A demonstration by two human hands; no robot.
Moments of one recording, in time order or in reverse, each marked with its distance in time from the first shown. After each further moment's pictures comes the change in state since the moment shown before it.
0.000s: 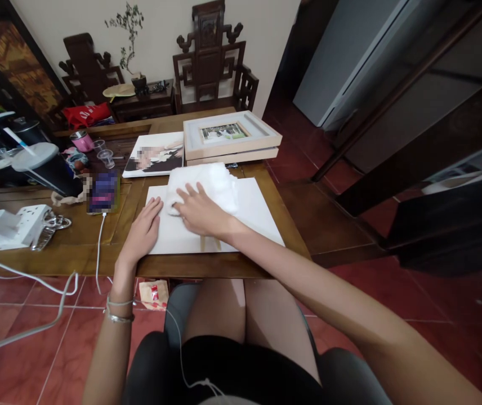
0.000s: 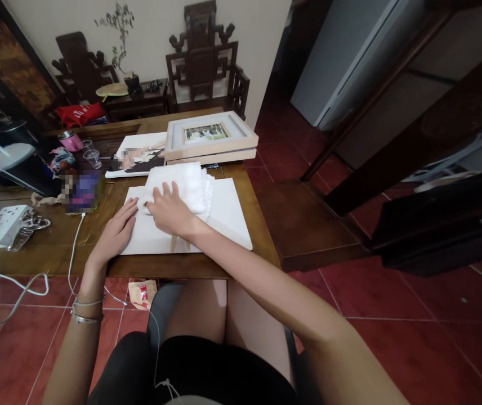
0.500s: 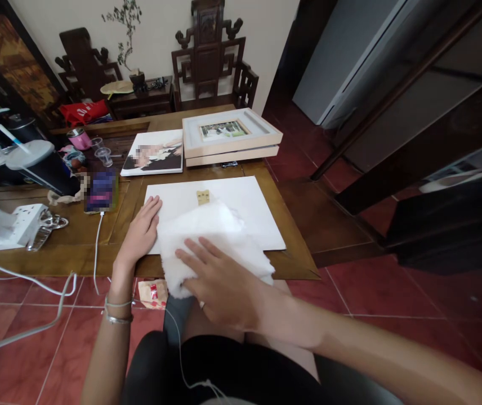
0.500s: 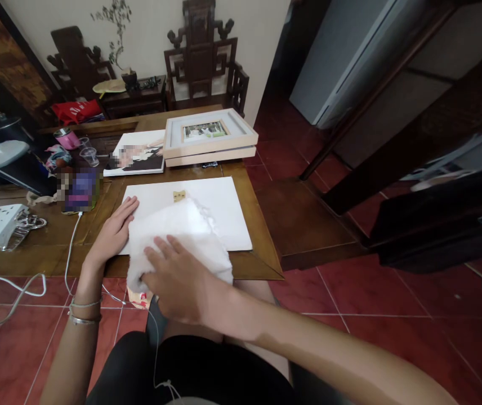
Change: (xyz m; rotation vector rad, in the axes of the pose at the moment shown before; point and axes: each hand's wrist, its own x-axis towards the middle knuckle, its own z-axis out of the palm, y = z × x) left_hand 0.000 0.003 -0.002 0.010 -0.017 -0.006; right_hand -0.100 -0.052 -0.003 0.237 0.033 -0.258
